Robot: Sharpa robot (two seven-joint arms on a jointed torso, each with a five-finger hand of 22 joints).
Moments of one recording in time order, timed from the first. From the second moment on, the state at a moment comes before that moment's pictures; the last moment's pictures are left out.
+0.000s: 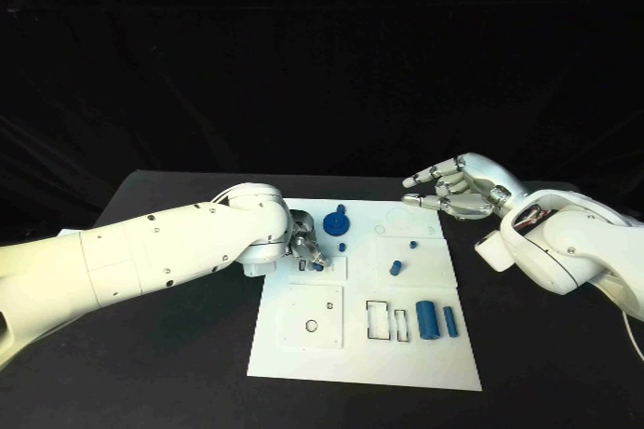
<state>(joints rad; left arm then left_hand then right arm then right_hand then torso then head) 1.26 -0.63 -0.02 1.45 -1.10 0.21 -0.70 1.07 -0.09 0.59 0.22 0.12 0.92 0.02 0.65 0.76 1.42 -0.04 1.33 1.30 1.47 -0.10 1.57 1.31 0.02 1.47 0.02 1.55 1.31 1.23 -0.96 0.04 1.66 -0.88 -0.37 0.07 1.31 -0.08 0.08 0.14 0.27 0.98 0.14 0.07 0.12 1.40 0.06 1.14 1.30 1.47 -0.02 1.45 1.31 0.04 1.40 0.10 1.45 1.31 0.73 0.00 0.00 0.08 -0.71</state>
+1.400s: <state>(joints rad) 1.26 -0.61 -0.02 1.42 -1.11 0.24 -0.70 0.94 -0.12 0.44 0.28 0.12 0.97 0.02 0.64 0.76 1.44 -0.05 1.35 1.31 1.47 -0.10 1.57 1.31 0.02 1.47 0.02 1.56 1.31 1.23 -0.97 0.04 1.66 -0.88 -0.36 0.06 1.31 -0.08 0.07 0.14 0.28 0.98 0.14 0.07 0.12 1.40 0.06 1.14 1.30 1.47 -0.02 1.45 1.31 0.04 1.40 0.10 1.45 1.31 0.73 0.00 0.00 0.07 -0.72</state>
